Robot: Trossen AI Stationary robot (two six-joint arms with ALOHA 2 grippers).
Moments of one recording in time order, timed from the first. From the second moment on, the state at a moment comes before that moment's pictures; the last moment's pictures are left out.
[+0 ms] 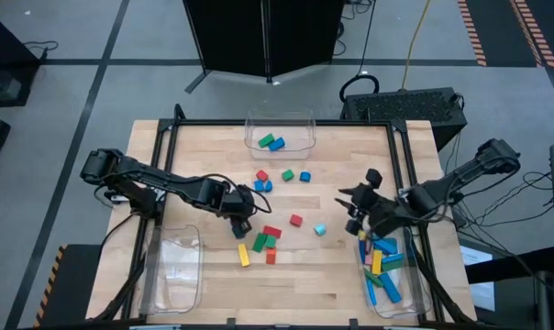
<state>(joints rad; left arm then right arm) -0.15 1.54 1.01 -0.71 -0.14 -0.65 0.49 1.05 0.81 -0.58 0.84 0.54</state>
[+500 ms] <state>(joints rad) -0.23 1.54 1.01 -0.79 -0.09 -0.17 0.37 1.28 0.81 -0.29 0.83 0.29</state>
